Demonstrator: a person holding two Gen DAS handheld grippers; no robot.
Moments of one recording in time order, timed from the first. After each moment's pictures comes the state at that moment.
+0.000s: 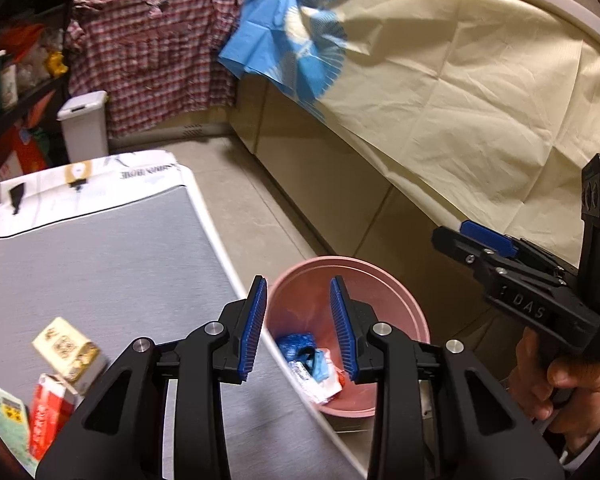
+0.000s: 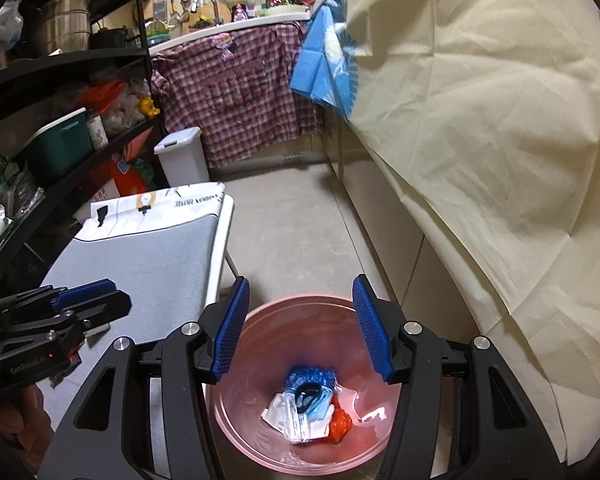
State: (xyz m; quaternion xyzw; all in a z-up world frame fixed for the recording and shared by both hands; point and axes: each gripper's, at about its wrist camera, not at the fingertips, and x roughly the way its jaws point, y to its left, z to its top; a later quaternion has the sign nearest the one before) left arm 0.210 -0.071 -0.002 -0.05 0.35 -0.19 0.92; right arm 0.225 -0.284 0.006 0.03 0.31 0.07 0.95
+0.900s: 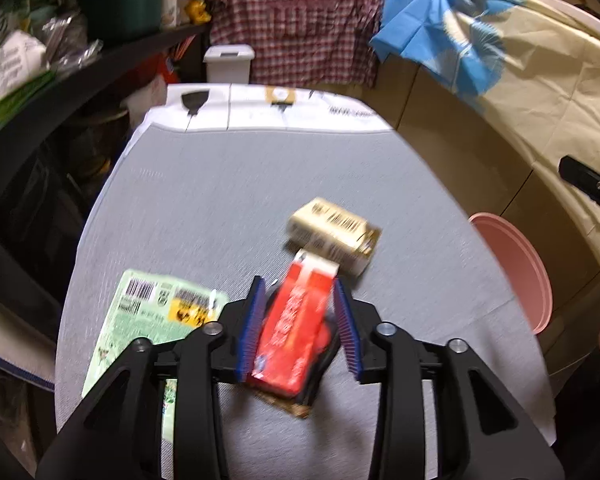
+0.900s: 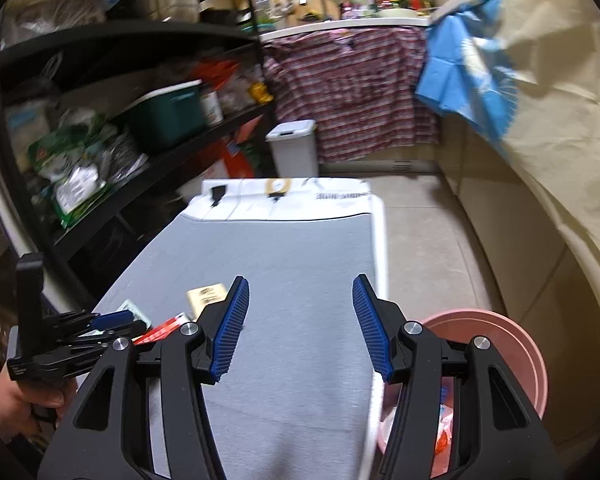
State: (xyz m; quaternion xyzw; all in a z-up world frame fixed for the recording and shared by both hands) left arm 0.146 0.132 -0.068 -0.07 0.40 0.00 0.91; right arm 0.208 -0.137 0.004 0.01 0.30 0.24 0.92
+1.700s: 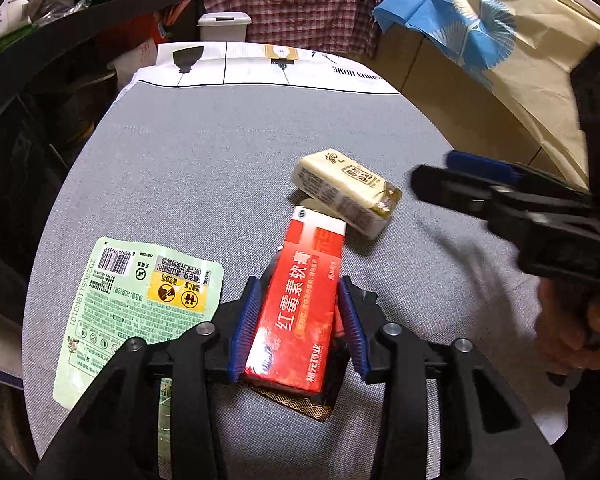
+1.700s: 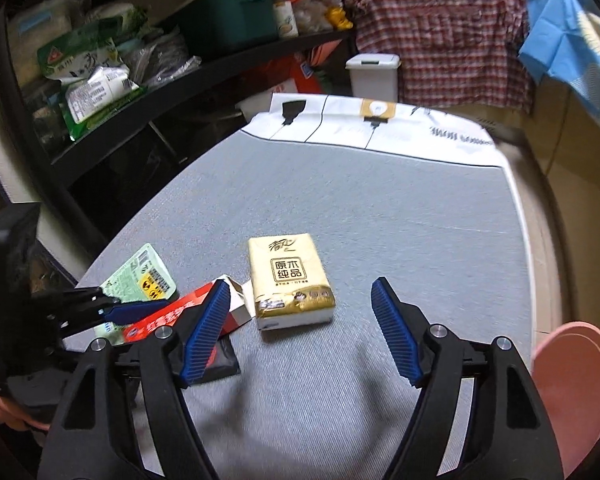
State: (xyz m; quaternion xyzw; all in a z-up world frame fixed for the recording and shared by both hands) left arm 0.157 0.142 -0.103 -0.08 0.44 -0.03 0.89; right arm 0.254 -0.011 -0.080 -0.05 0.39 0.34 0.85
